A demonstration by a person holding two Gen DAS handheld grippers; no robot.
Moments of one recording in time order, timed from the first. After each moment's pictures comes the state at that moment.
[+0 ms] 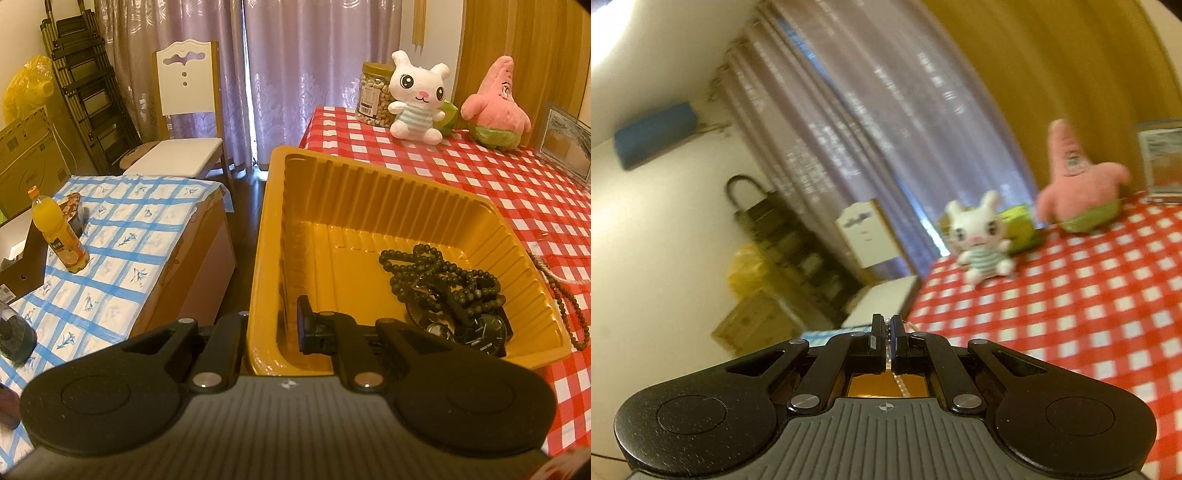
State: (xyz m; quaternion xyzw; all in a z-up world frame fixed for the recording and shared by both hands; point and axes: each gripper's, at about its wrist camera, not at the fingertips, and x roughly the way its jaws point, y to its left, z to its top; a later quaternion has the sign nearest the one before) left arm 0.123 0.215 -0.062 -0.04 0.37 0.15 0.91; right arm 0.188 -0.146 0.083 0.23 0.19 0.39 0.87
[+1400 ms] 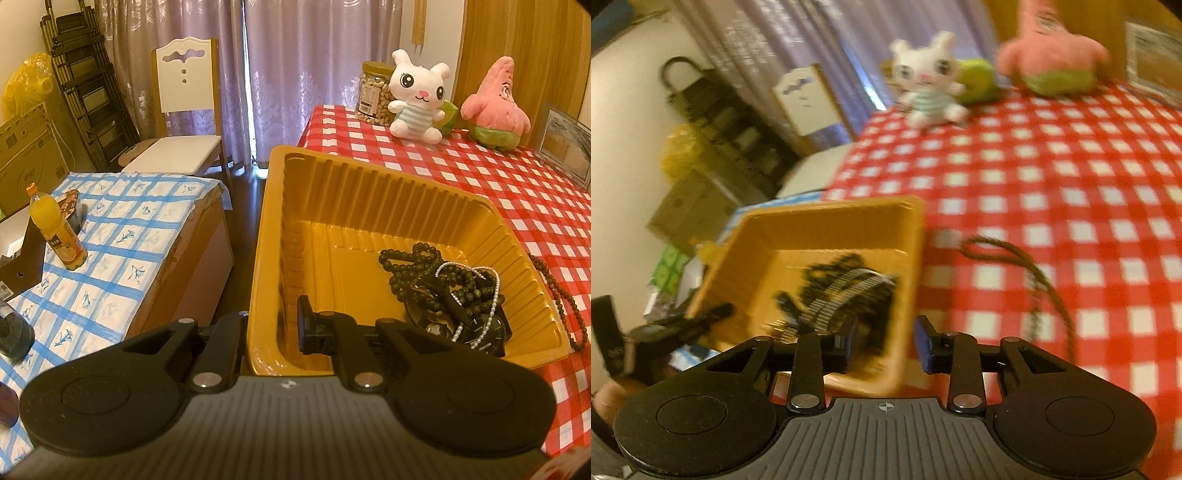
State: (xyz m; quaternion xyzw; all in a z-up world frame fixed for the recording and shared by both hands) left arm 0.122 0.215 -0.064 -0.05 0.38 0.15 0.91; right arm 0.209 -0.123 -0.041 0.13 0.40 0.30 0.86
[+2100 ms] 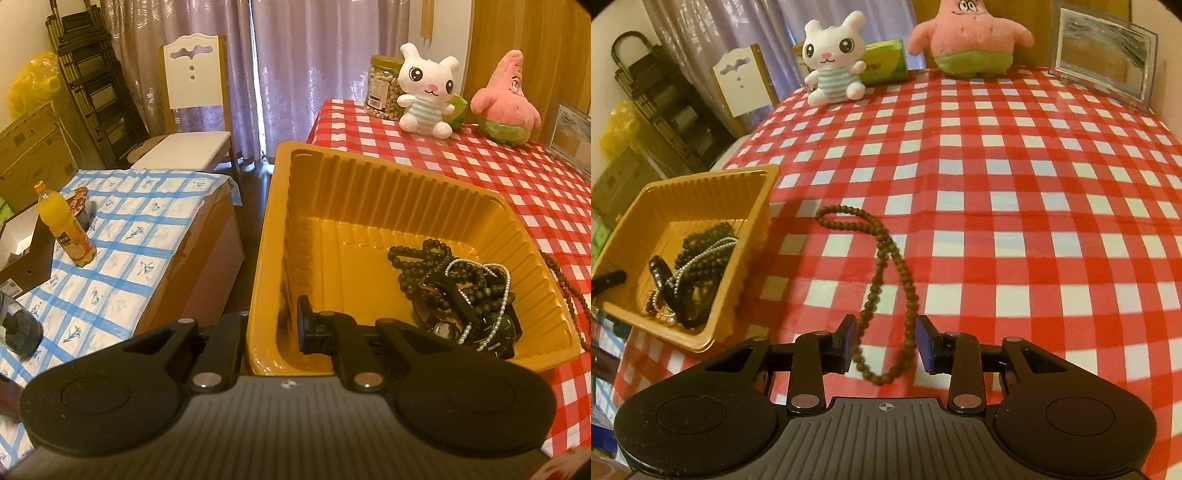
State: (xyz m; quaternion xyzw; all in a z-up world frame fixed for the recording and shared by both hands) left arm 0.126 0.215 -0.066 -0.04 0.38 0.17 0.91; right arm 0.237 -0.183 -0.089 0.05 0.40 0.23 0.88
